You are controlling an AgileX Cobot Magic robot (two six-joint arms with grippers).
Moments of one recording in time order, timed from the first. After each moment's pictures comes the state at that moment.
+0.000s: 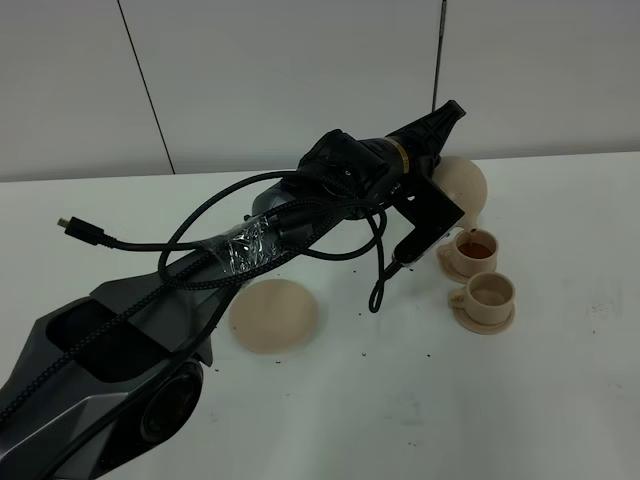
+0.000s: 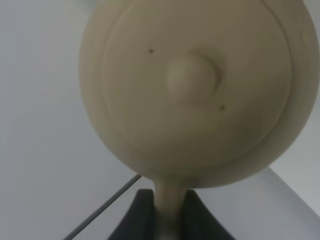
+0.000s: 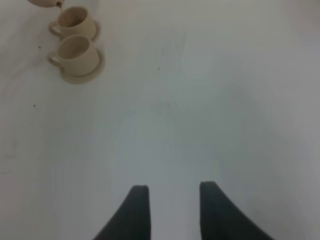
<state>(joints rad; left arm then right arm) -0.64 2.54 -2.27 0.36 0.30 1.77 -0.02 0.05 -0.48 0.09 1.07 0.05</state>
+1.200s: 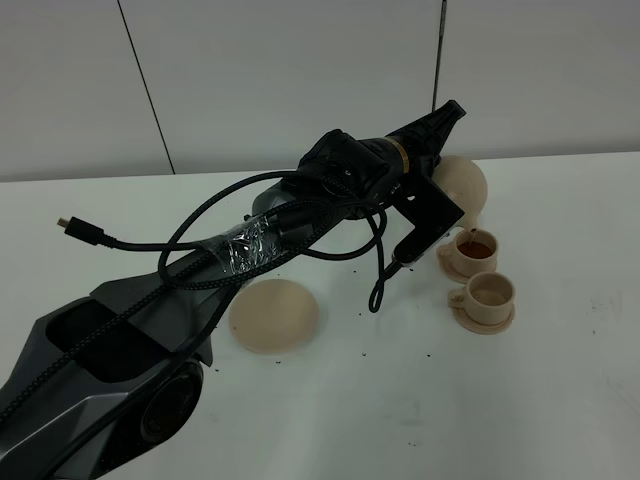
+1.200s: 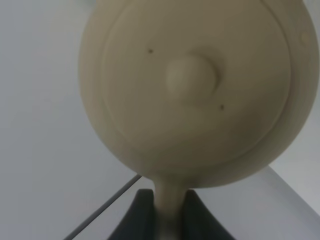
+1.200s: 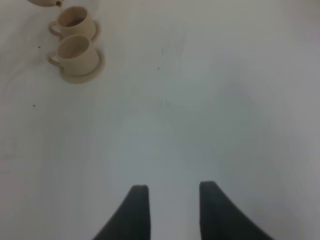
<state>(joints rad) -0.64 2.54 -2.27 0.36 0.30 1.77 -0.02 0.05 -0.48 0.09 1.07 0.05</state>
